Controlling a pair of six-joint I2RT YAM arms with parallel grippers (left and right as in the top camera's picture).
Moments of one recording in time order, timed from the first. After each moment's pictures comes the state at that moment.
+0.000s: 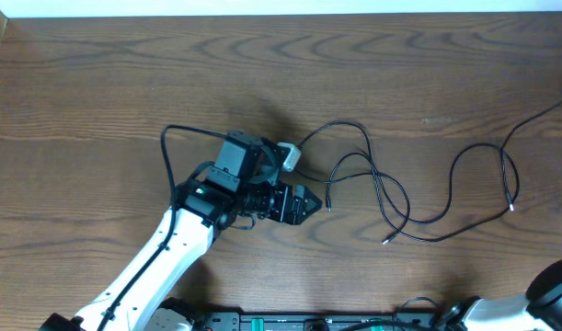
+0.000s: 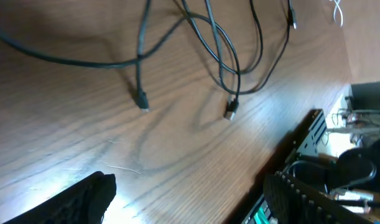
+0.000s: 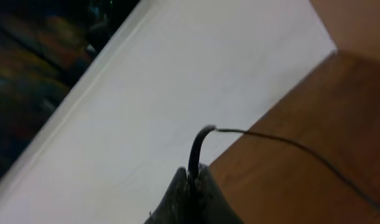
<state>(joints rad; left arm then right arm) -0.49 1.28 0.82 -0.53 0.63 -0.31 -0.76 1.68 1.44 -0.02 -0.64 0.68</state>
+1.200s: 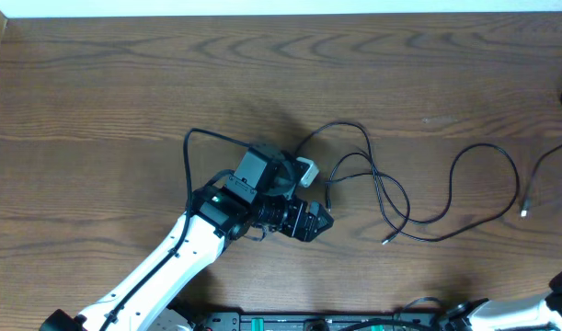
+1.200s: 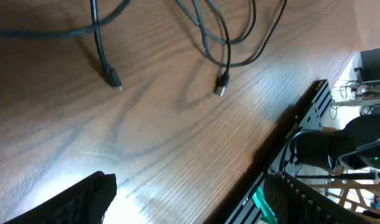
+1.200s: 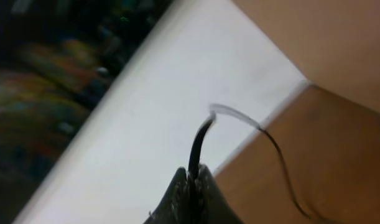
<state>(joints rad) -0.60 1.28 0.82 -0.56 0.59 -0.31 -1.00 1.76 1.61 -0.07 -0.82 0.68</state>
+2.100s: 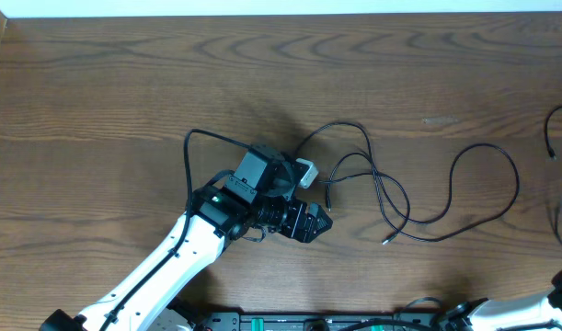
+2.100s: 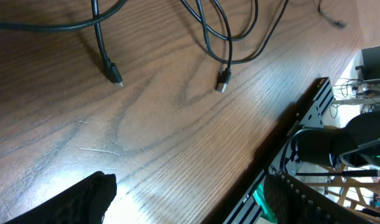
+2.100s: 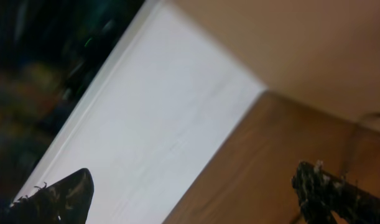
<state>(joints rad) -0.60 1.28 0.82 -0.57 0.59 -0.30 -0.96 1.78 1.61 -0.07 -0.70 0.67</state>
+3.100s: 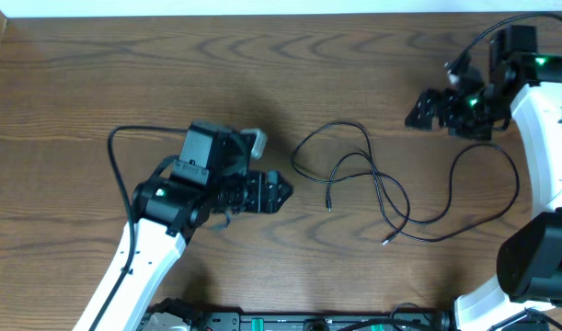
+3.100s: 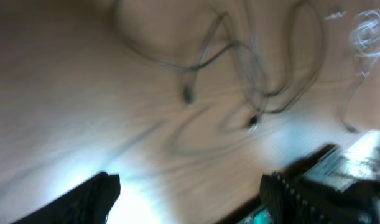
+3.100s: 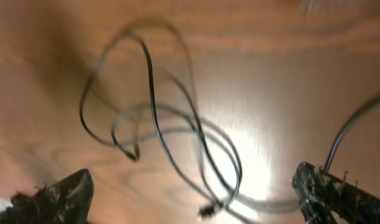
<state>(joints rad) -0.36 1.16 0.99 -0.88 0.46 -0.34 -0.08 1.78 1.62 -1.28 -0.41 0.00</state>
